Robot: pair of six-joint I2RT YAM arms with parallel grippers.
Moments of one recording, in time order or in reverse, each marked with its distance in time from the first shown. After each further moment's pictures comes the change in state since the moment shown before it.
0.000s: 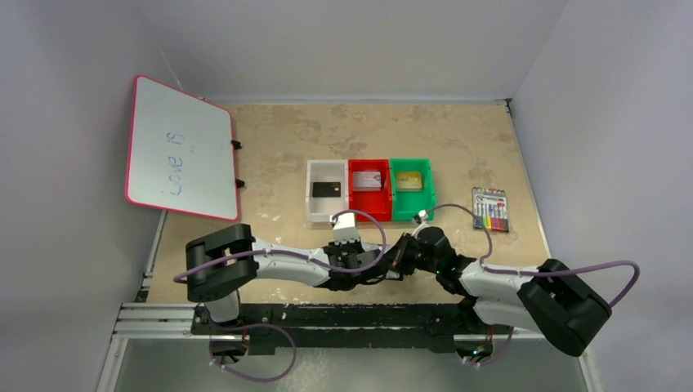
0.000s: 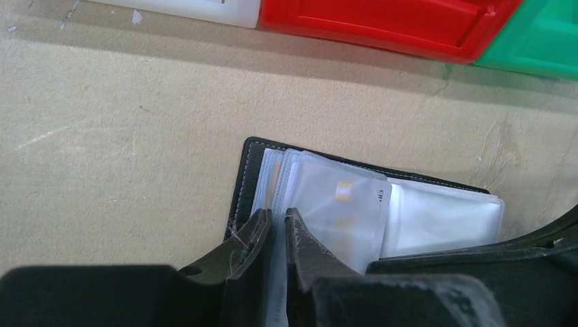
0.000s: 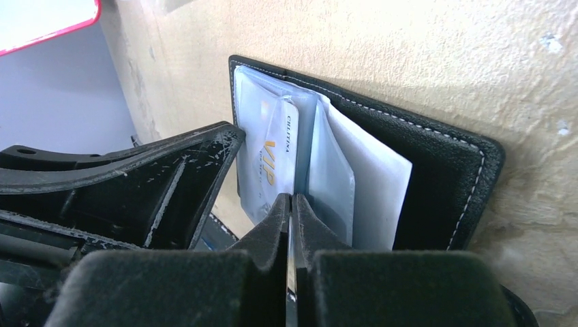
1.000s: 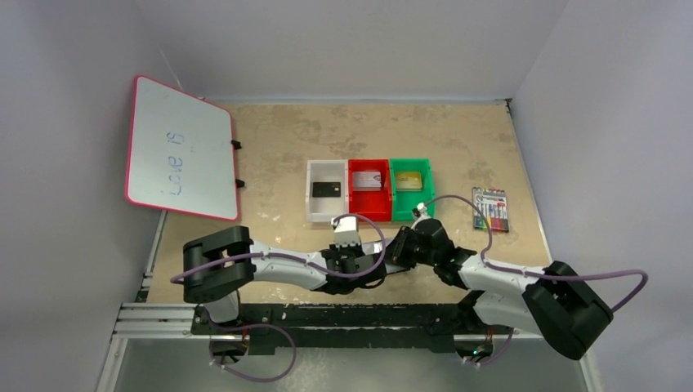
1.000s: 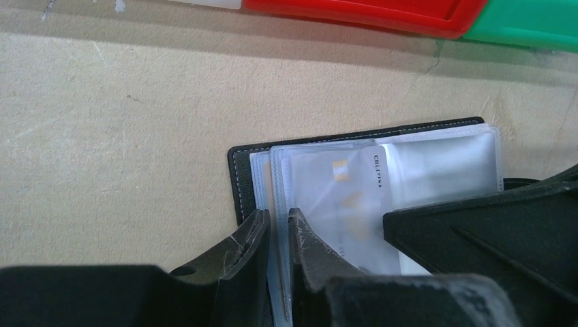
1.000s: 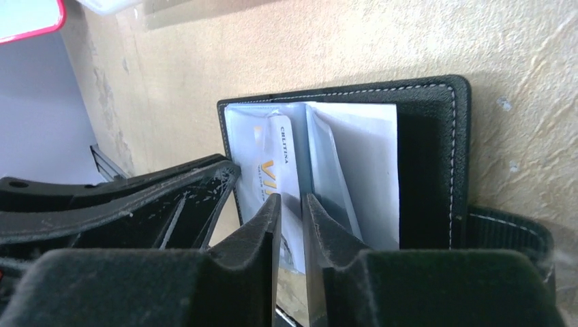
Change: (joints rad) left arm -0.025 -0.020 -0.033 0.052 0.003 0.037; right arm -0.024 -0.048 0.094 -0.210 0.044 -0.134
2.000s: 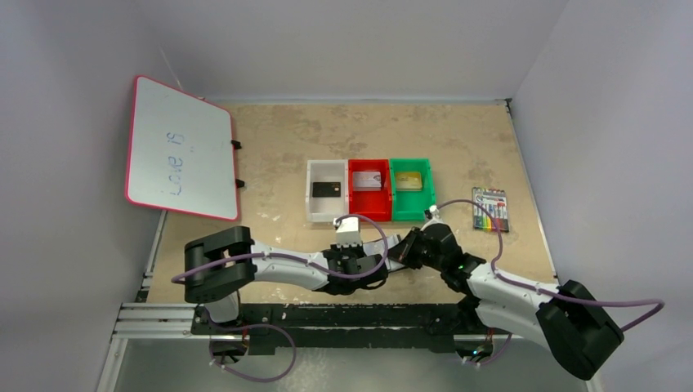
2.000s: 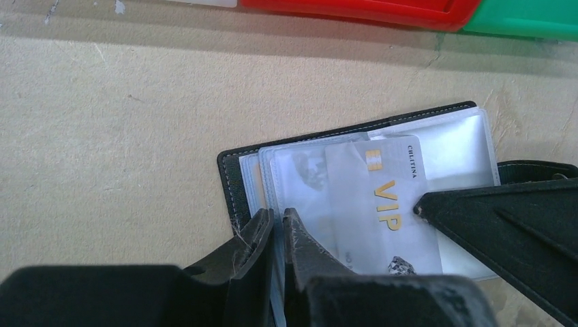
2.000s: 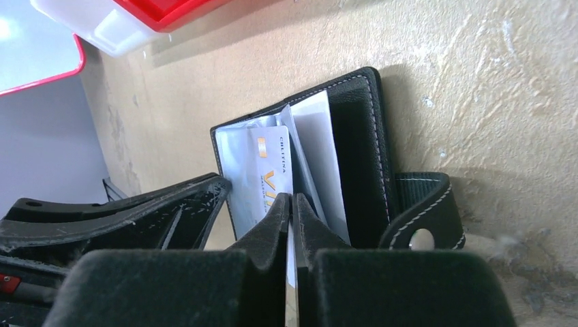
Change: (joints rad) left arm -0.007 0.010 0.019 -0.026 -0.012 0.018; right arm -0.026 -0.121 -0.056 -0.021 0.082 0.037
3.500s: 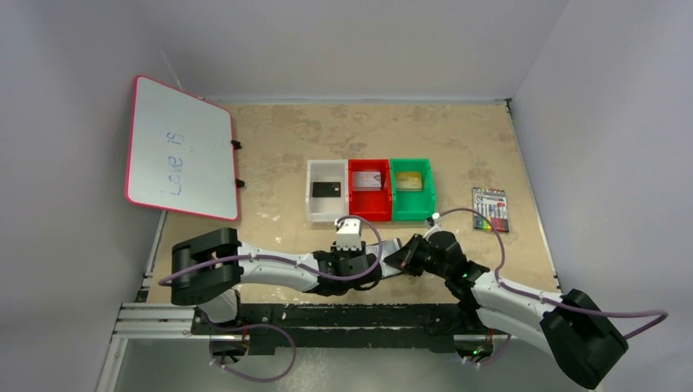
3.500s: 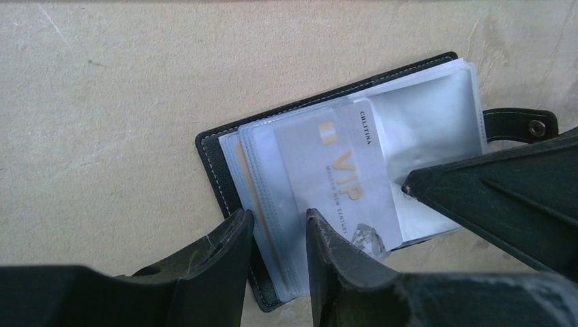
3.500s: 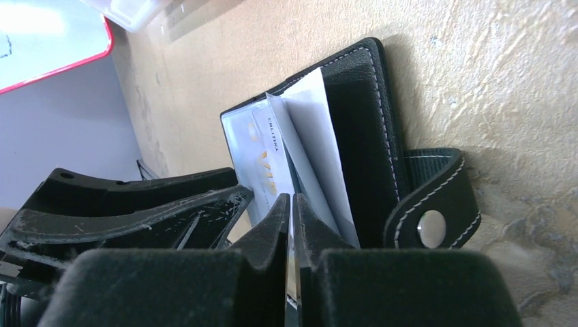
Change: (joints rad) left arm 0.000 -0.087 -0.069 0.077 0.134 0.105; right arm 0.000 -0.071 -0.096 0.070 -0.079 0.095
